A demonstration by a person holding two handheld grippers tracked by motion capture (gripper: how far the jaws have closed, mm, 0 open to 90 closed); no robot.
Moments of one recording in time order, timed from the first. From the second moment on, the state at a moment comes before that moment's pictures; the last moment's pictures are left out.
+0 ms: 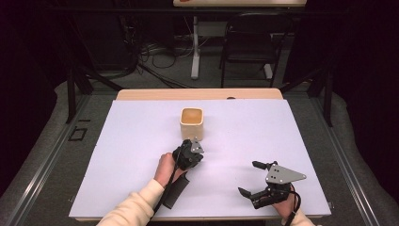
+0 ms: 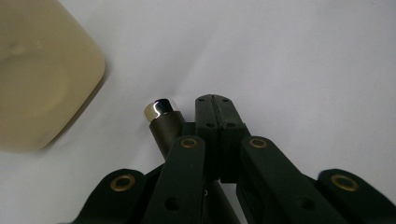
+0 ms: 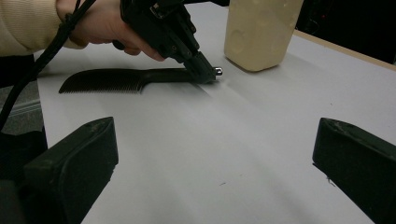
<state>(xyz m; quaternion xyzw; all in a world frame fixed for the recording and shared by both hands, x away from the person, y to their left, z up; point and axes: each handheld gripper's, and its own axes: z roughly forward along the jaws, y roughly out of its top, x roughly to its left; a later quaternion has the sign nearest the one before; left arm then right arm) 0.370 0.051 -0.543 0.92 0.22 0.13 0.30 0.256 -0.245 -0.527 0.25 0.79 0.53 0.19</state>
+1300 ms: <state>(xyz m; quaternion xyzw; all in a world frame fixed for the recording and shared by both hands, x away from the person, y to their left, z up) 0.378 0.069 -0.547 0.91 0.25 0.15 0.28 0.256 -0.245 -0.527 0.24 0.79 0.53 0.18</state>
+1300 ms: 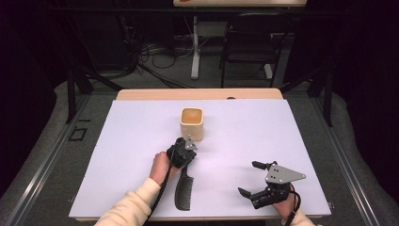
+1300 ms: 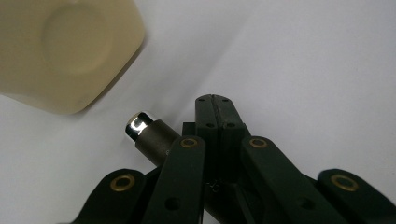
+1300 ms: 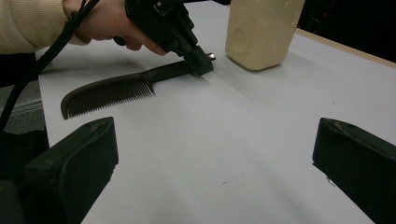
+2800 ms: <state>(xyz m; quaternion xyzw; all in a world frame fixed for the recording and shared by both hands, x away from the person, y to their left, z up) 0.375 0.082 -0.548 0.91 0.26 0.15 0.28 0.256 -0.244 -0.527 0.24 0.79 0.53 0.18</state>
